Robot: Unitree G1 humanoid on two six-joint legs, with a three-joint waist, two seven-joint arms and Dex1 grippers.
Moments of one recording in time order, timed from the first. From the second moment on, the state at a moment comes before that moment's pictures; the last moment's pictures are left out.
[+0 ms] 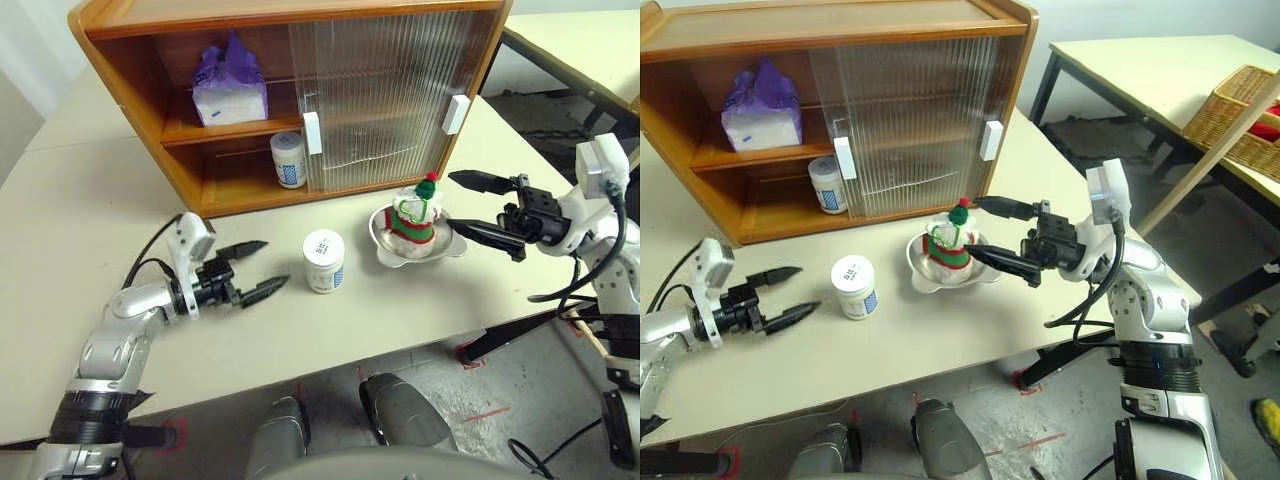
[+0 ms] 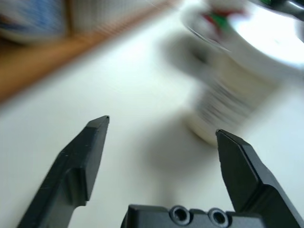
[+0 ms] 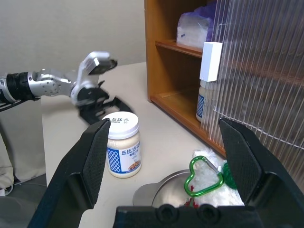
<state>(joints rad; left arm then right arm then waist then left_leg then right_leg) -0.03 0.65 0.10 -0.04 -0.43 0.21 -1.06 -0.41 -0.63 -0.17 0.07 0.68 0.28 1.35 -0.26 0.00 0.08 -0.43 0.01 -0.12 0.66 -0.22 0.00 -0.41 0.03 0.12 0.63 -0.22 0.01</state>
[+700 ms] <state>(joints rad) -0.17 0.50 -0.15 0.10 -0.24 0.09 -1.07 -0.39 -0.64 -0.17 0.05 0.68 0.28 1.33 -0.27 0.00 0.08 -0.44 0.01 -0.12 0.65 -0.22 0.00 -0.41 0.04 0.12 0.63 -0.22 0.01</state>
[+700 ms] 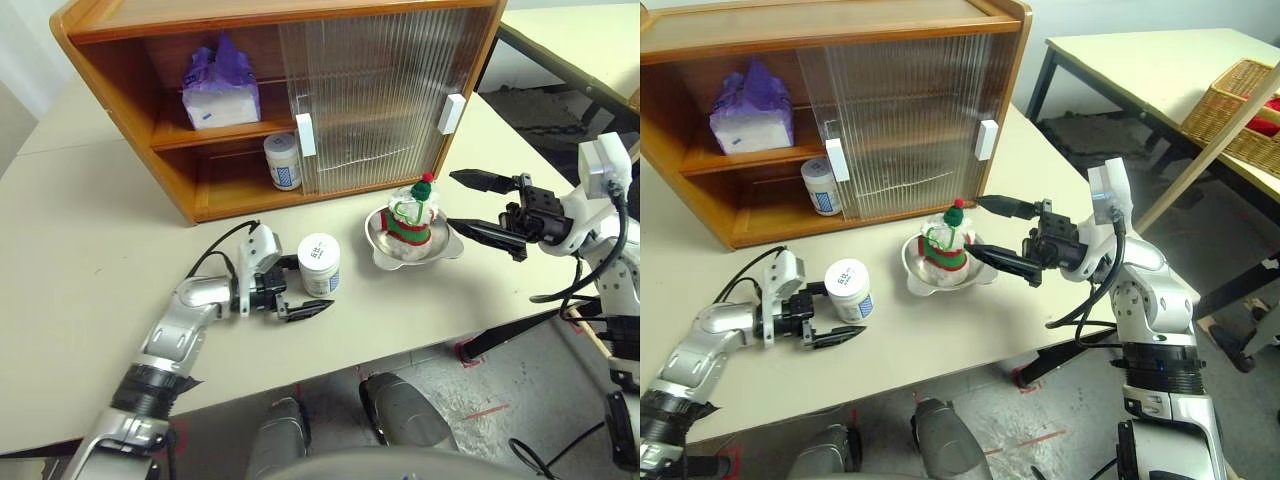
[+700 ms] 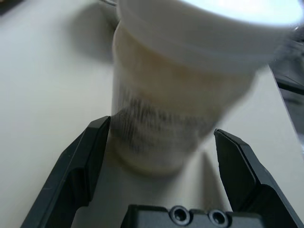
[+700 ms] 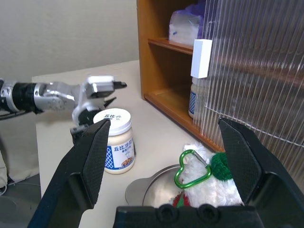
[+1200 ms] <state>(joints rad) -0.15 0.50 -0.13 0.09 -0.28 0.11 -1.02 -0.39 -0.64 -0.17 0.05 0.68 0.28 1.32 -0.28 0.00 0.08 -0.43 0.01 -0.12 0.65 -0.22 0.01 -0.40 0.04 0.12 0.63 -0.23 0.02</state>
